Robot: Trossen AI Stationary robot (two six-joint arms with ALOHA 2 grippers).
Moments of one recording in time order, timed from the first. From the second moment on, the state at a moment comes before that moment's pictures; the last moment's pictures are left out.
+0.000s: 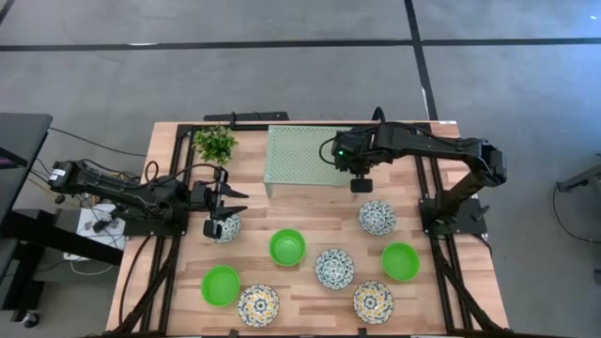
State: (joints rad) left arm -0.20 0.69 0.24 0.67 -0.10 0.16; right arm -0.23 1.56 1.41 -1.16 0.27 -0.29
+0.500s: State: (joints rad) left arm -0.20 0.69 0.24 0.67 -0.10 0.16; right arm -0.19 1.56 1.41 -1.14 0.36 -0.22
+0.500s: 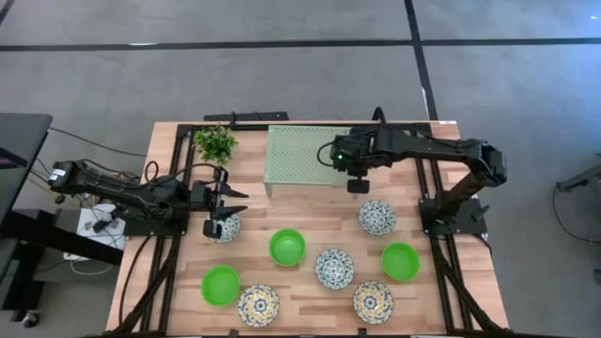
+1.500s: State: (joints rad) left arm -0.20 0.69 0.24 0.66 -0.10 0.10; right arm 0.38 1.55 1.47 -1.49 0.13 0.55
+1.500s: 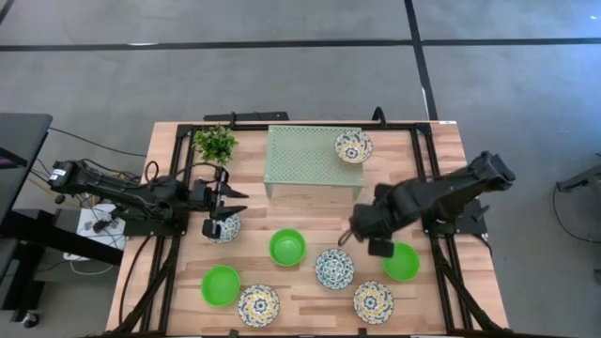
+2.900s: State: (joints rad) left arm -0.30 1.15 0.77 -0.90 0.09 -0.72; right arm 0.51 1.29 0.77 -0.48 0.39 0.70
